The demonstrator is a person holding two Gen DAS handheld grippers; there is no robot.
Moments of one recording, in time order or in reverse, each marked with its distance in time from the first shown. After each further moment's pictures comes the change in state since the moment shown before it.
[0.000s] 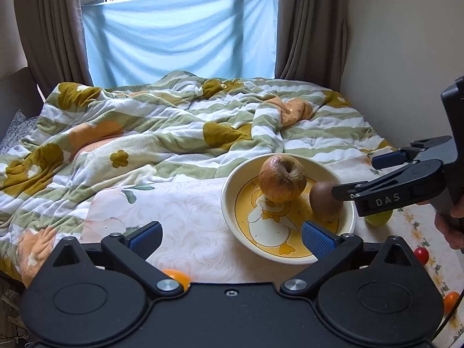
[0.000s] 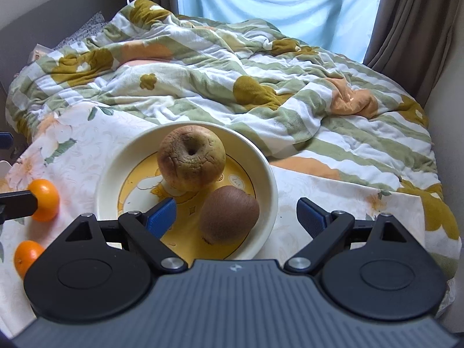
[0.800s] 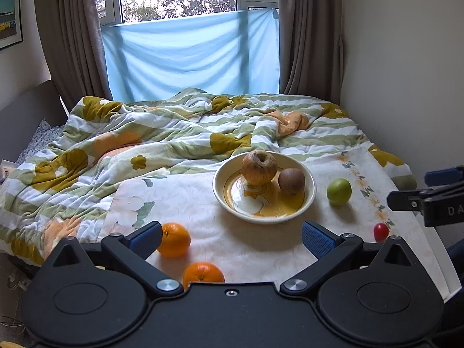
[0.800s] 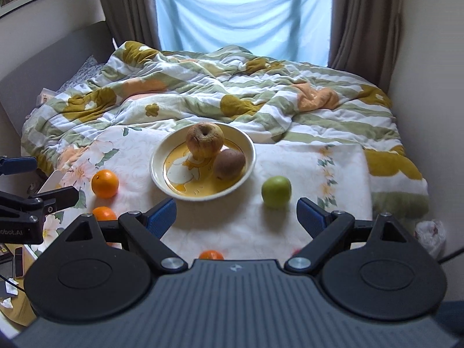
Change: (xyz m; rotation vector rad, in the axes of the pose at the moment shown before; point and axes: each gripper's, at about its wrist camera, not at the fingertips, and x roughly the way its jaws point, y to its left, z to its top) left arm -0.111 -0.049 -0.051 -0.004 -0.064 0.066; right arm -0.181 0.013 -0.085 0.171 -0.099 -0.042
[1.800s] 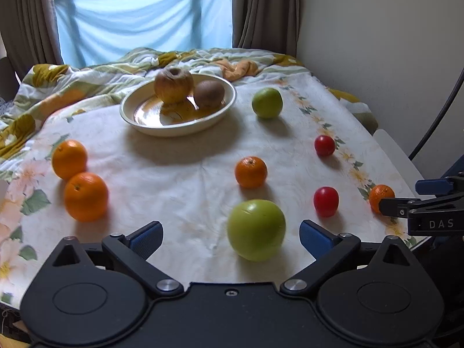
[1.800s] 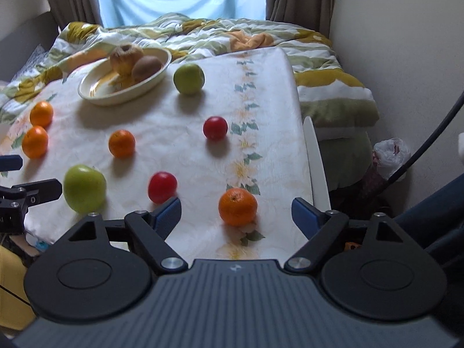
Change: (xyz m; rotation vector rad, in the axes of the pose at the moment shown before) left arm 0.055 -0.099 -0.099 0.049 0.137 -0.149; right arm 0.005 -0.070 -0.154 0.119 0.097 -0.170
